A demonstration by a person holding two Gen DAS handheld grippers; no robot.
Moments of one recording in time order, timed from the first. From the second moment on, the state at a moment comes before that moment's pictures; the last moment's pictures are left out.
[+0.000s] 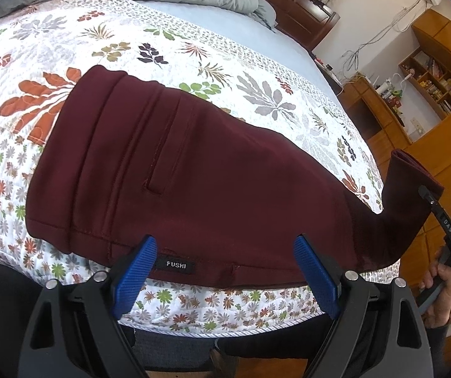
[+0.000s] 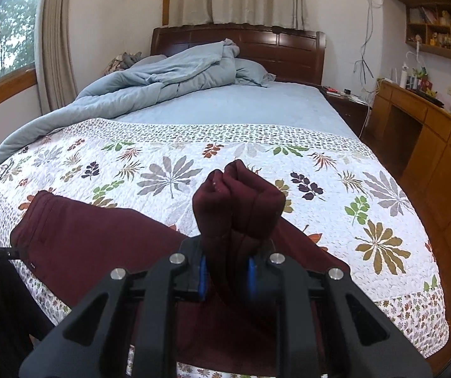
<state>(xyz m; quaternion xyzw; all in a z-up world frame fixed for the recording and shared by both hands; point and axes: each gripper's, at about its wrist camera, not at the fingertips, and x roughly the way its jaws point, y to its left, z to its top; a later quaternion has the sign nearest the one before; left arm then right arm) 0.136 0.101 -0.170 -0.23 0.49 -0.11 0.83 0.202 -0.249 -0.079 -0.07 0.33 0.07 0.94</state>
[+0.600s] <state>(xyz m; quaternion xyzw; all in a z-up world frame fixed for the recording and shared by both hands) 0.135 0.106 -0.173 -0.23 0.49 -0.11 0.83 0.180 -0.163 -0.162 -0.39 0.28 0.04 0.88</state>
